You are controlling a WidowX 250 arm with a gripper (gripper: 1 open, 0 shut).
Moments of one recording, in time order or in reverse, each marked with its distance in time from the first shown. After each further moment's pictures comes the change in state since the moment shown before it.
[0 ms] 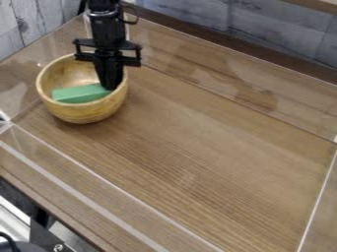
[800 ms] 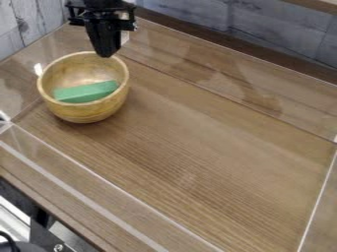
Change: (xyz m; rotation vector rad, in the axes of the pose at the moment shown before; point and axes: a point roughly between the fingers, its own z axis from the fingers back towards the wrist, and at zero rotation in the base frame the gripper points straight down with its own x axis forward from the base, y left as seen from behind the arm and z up) arm -0.012 -0.007 0.049 -0.040 -0.054 -0.130
